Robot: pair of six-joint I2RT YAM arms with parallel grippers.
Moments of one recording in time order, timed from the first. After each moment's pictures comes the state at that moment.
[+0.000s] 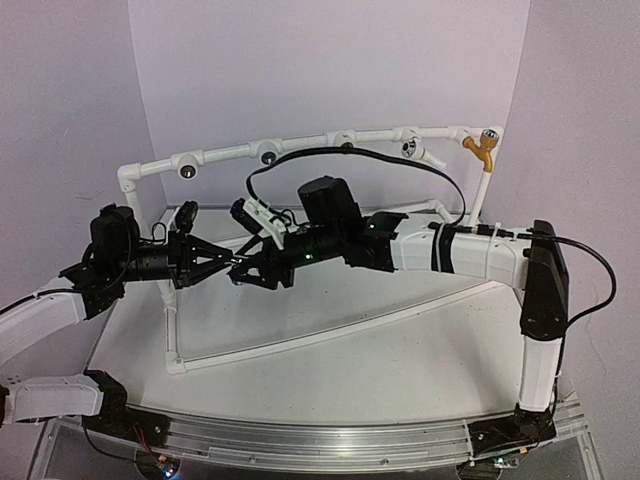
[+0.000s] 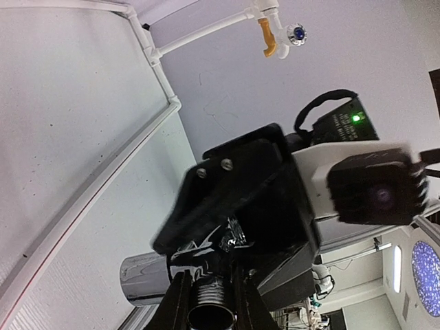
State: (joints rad) left arm -0.45 0.95 0.65 0.12 0.86 -1.00; right arm 1.02 2.00 1.75 -0.13 -0.55 -0.18
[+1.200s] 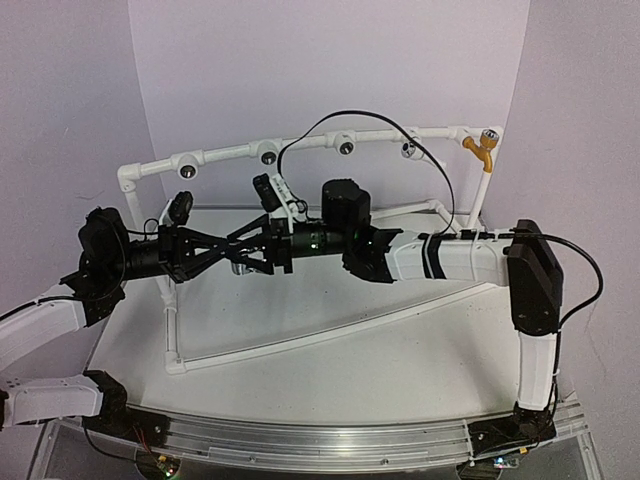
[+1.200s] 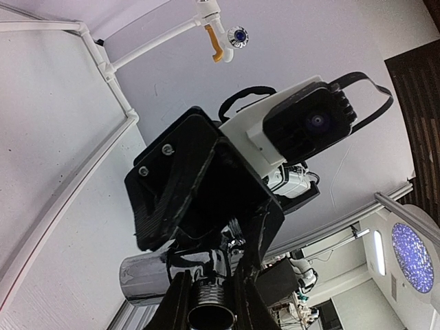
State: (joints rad) left arm -0.45 0.92 0.59 0.39 0.91 -1.14; right arm 0.97 2.03 1.58 0.50 -0.78 0.25
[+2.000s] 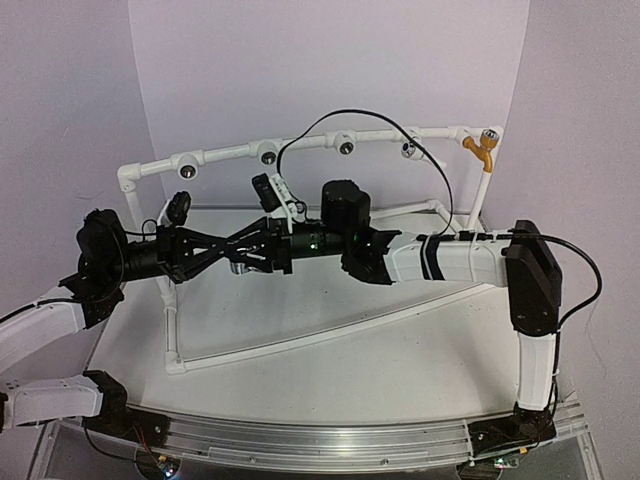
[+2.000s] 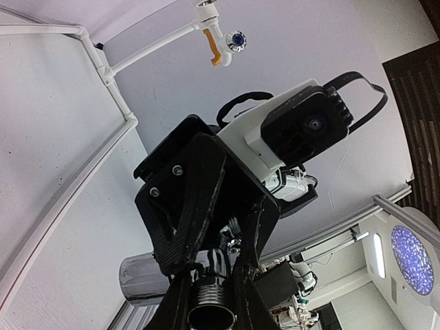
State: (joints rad) left arm -0.45 0.90 0.58 0.40 0.90 -1.15; right arm 0.97 2.04 1.58 0.53 -0.80 0.31
